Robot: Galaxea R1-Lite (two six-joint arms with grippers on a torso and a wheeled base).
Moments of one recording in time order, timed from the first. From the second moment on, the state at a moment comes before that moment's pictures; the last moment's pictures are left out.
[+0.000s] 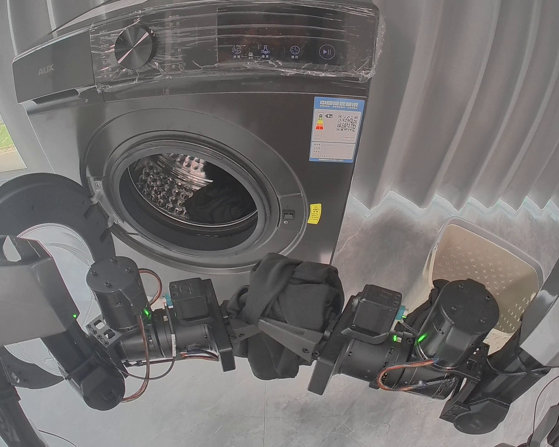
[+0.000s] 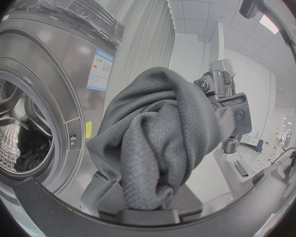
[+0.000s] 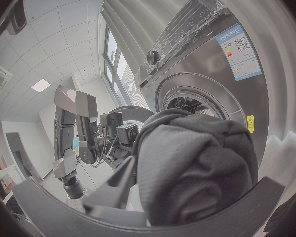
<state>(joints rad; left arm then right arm) -0.52 2.00 -0.41 -1.55 -0.69 0.10 0.91 1.97 -0.49 -1.55 0.19 0.20</state>
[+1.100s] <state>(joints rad) -0.51 1.88 -0.31 -1.55 -0.33 0.05 0.64 1.83 -0.30 -1.54 0.19 0.15</state>
